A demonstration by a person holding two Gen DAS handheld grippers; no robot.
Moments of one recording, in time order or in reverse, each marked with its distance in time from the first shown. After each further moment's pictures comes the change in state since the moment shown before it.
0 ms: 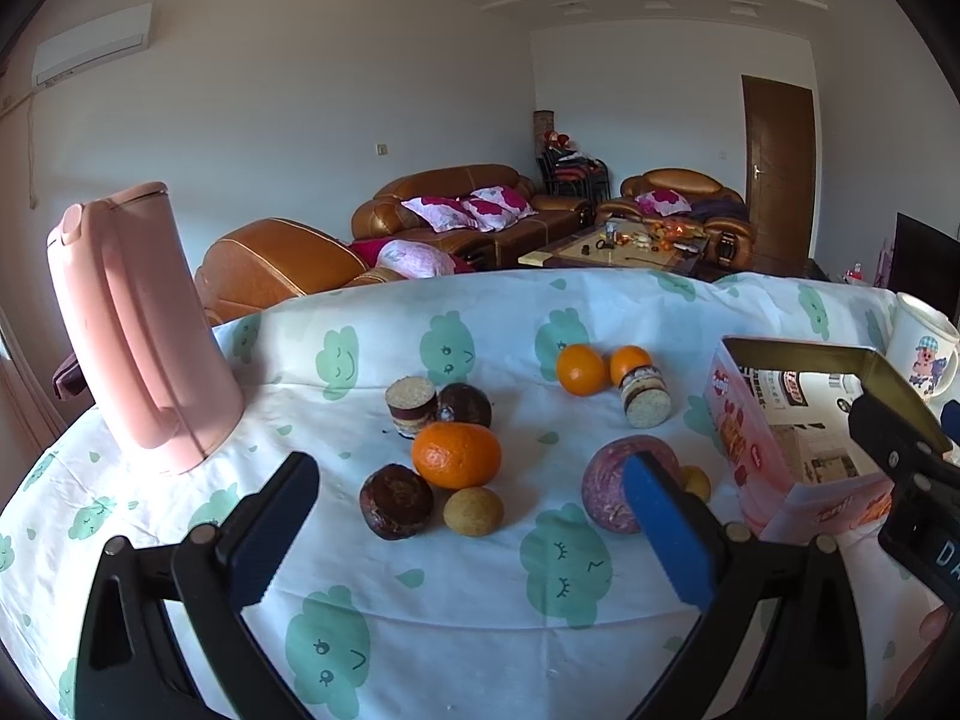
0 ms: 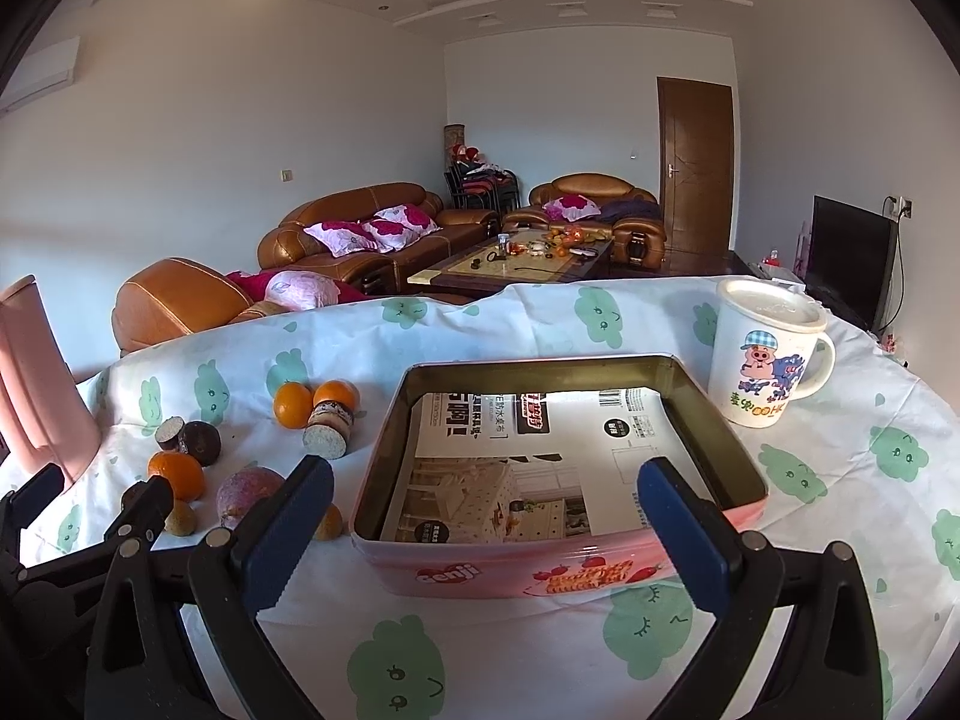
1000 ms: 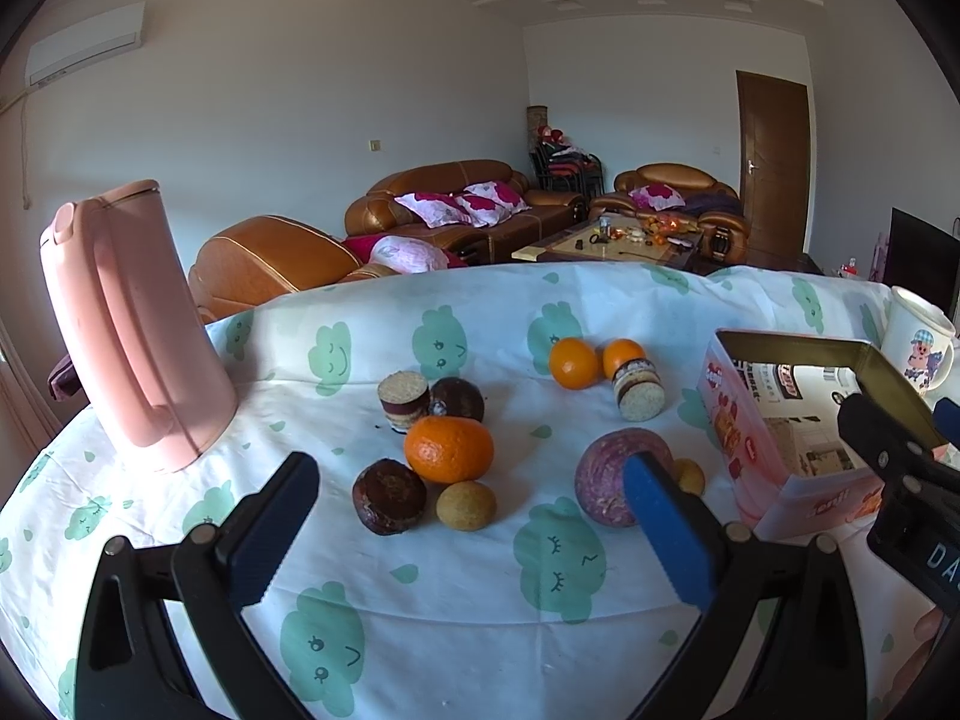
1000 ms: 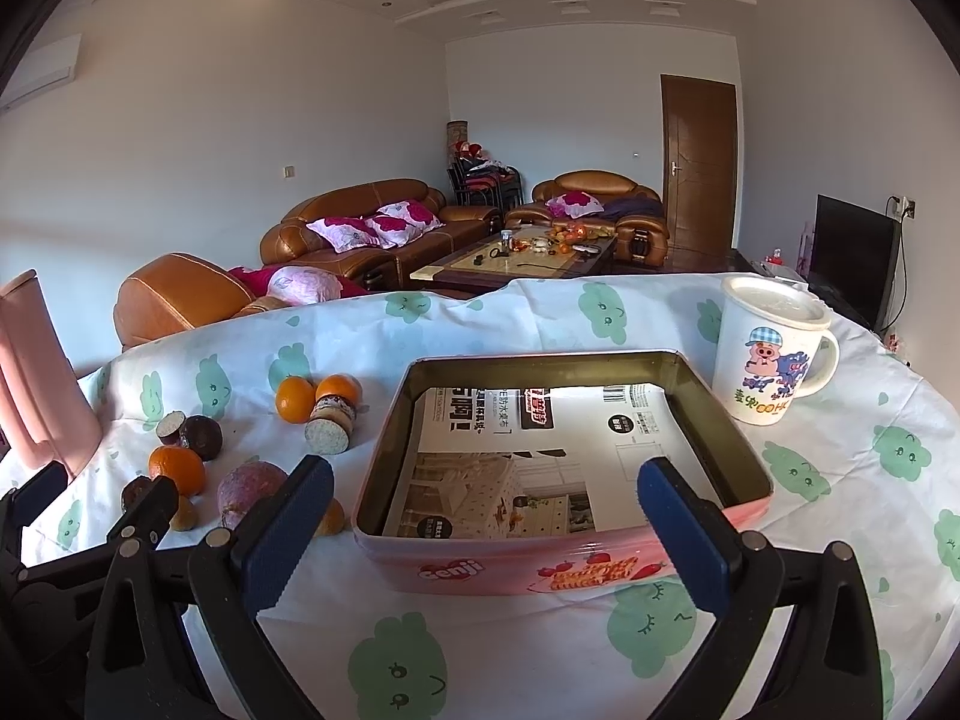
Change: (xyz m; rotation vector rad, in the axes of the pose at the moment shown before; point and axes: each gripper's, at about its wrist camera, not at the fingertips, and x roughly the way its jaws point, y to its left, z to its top) left arm -0.001 -0.004 -0.002 -0.001 0.006 -0.006; right arm 0.003 0.002 -0.001 -0.005 0.013 0.005
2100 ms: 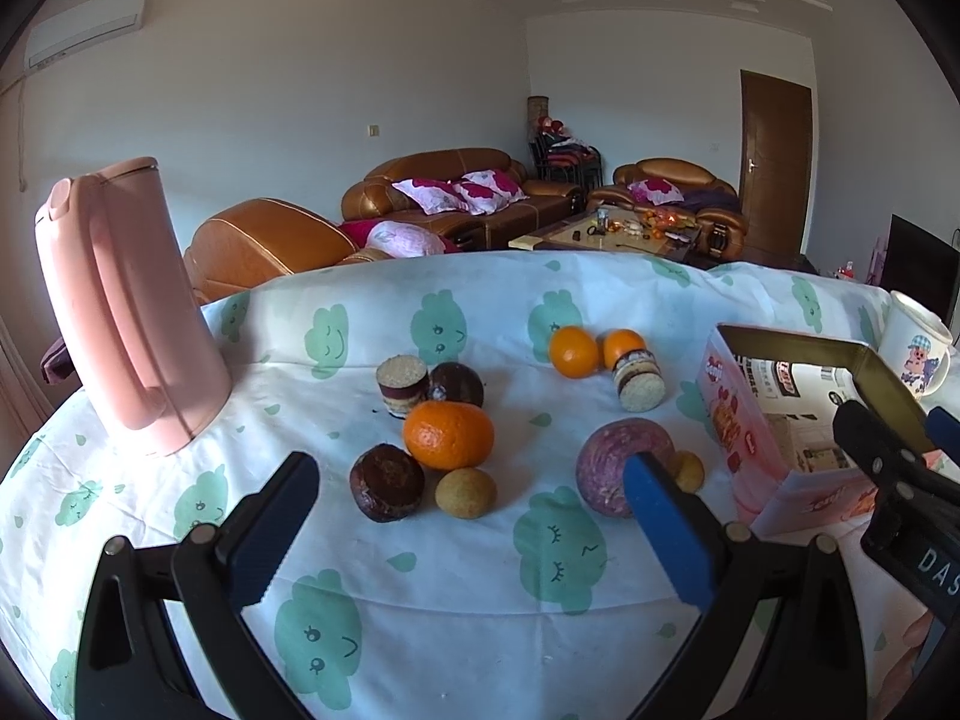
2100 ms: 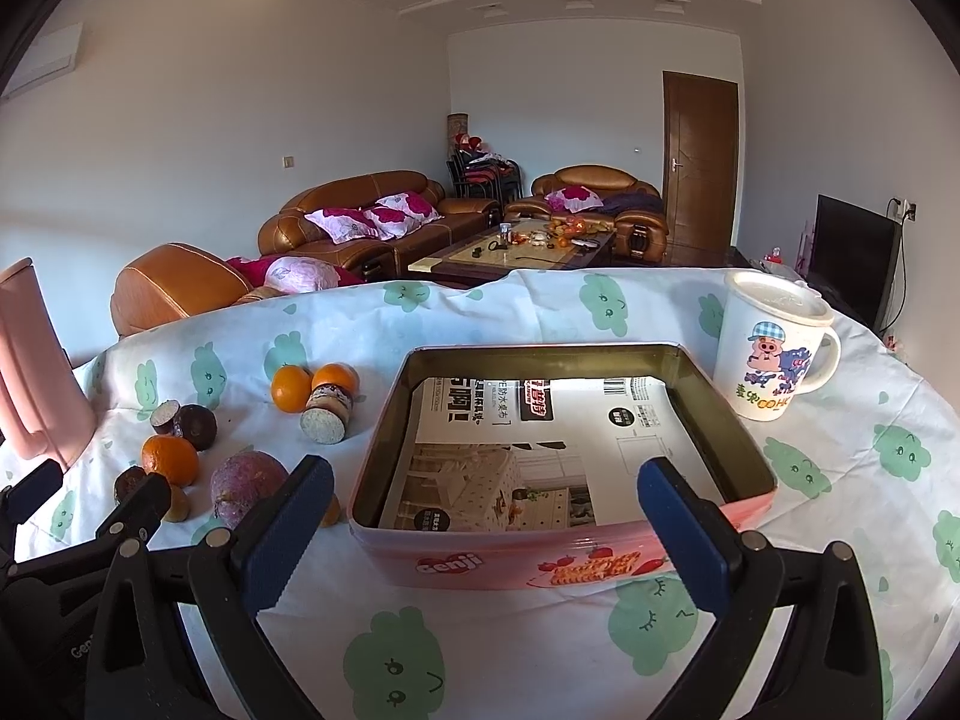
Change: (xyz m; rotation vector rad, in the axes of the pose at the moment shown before) left arm -0.006 -0.014 -0.008 -0.036 0.043 -0.009; right arm 0.004 0.001 -0.002 -0.007 0.015 0.000
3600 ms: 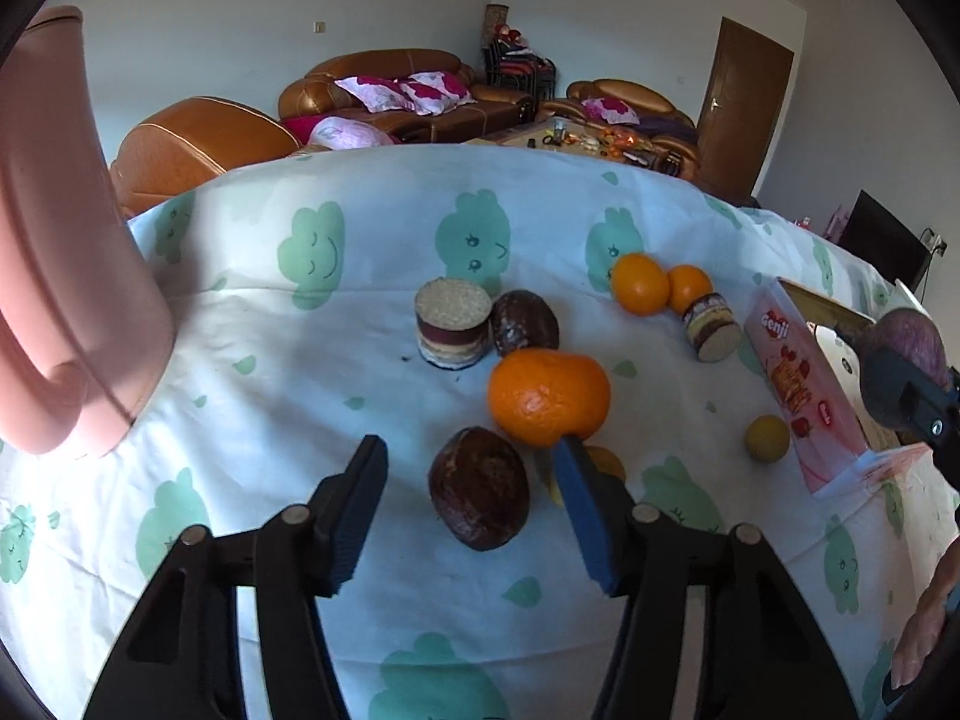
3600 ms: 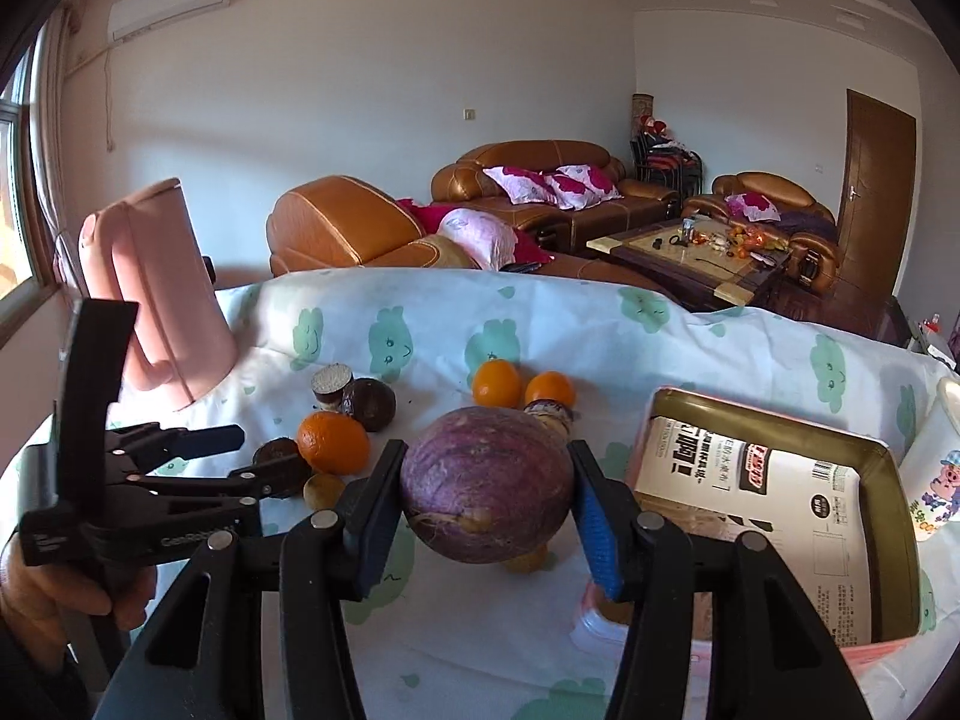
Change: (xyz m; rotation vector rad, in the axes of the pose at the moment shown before) left arm 0.080 0.084 0.013 -0.039 0.282 -0.230; right arm 0.025 0.061 0.028 -0.212 0.080 0.383
